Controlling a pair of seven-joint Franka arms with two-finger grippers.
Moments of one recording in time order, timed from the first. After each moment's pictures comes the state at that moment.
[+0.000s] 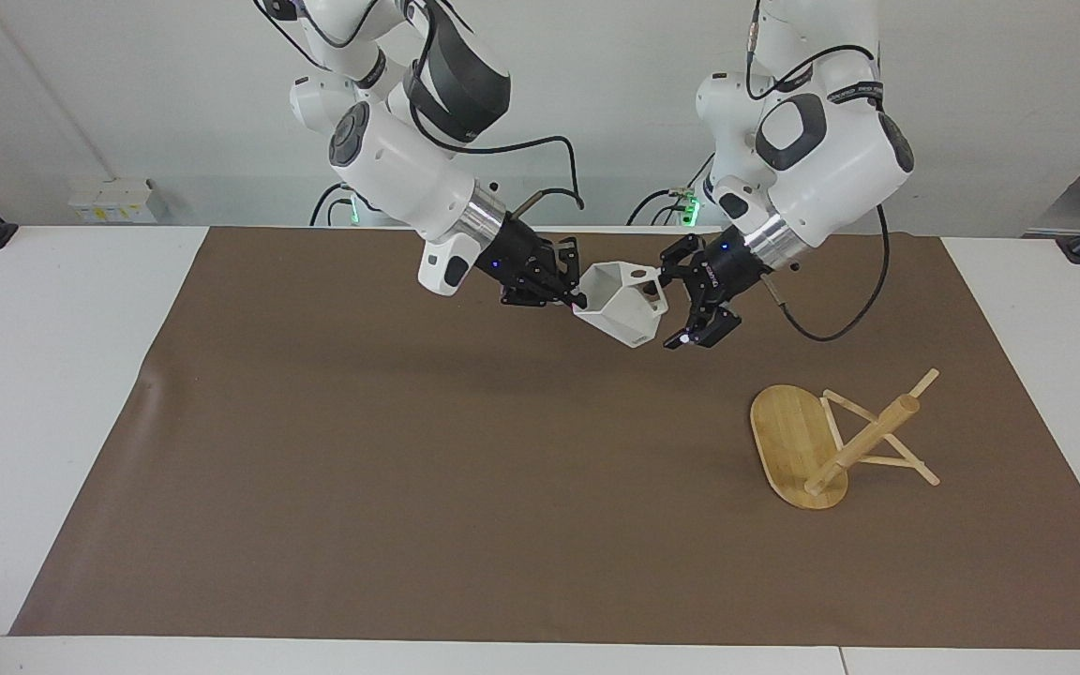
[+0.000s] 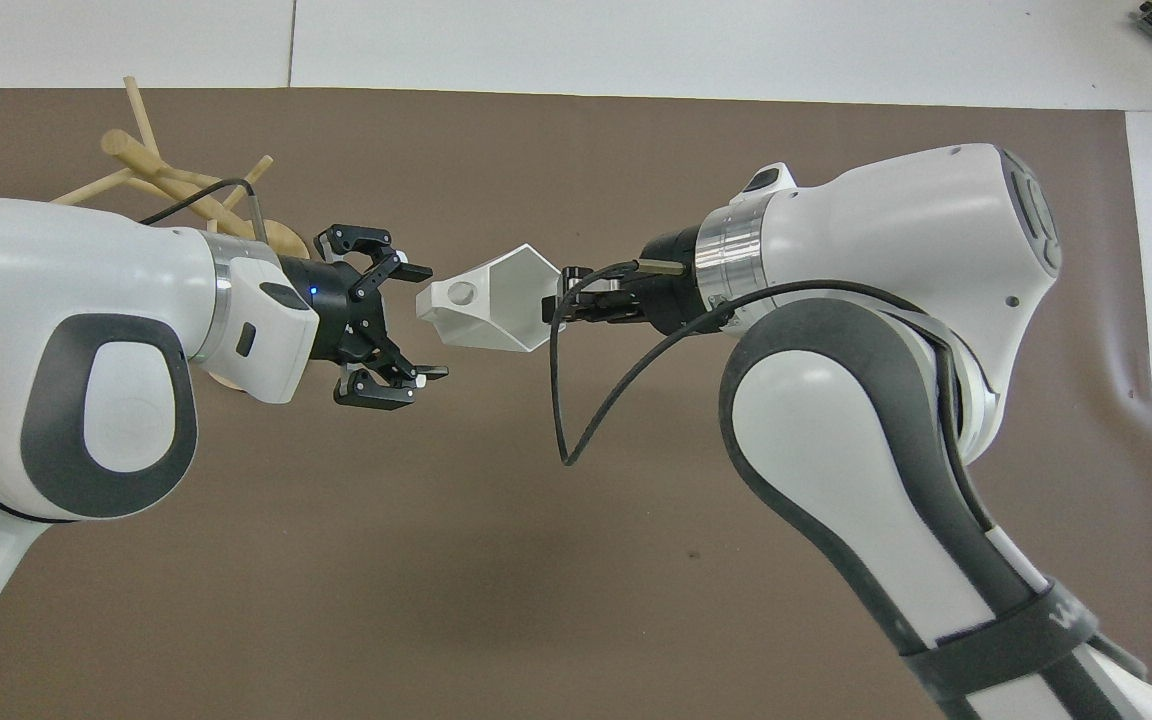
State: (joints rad) left arm -0.33 0.02 -0.03 -1.92 -0.71 2.13 1.41; right arm 0.22 0.19 0.21 -1.66 0.74 2.10 0.08
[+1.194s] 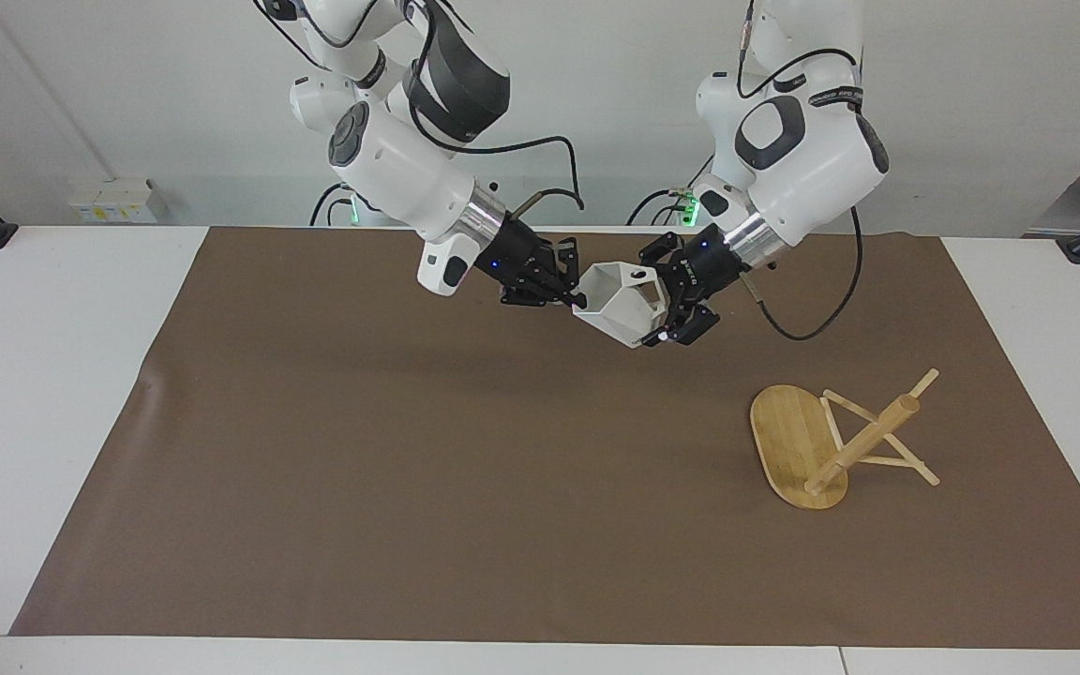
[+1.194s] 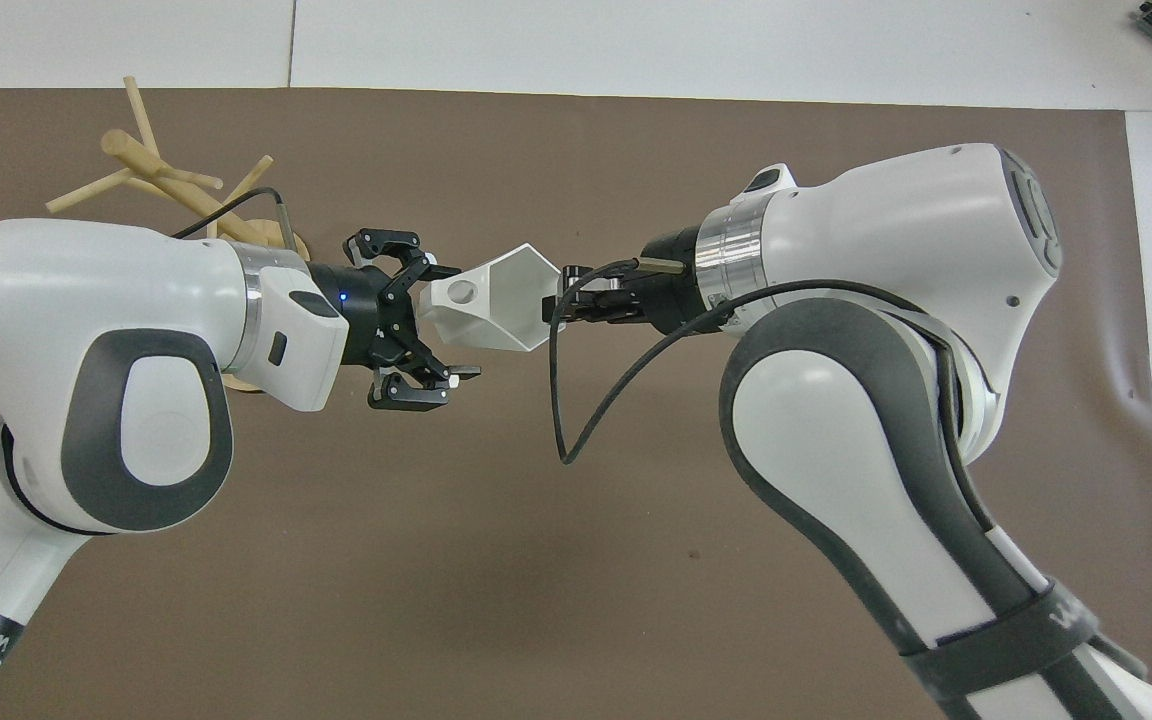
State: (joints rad) left arm -0.37 0.02 -0.03 -1.93 -0.78 2.19 1.41; right arm 0.22 0.19 0.21 -1.66 0.74 2.10 0.09
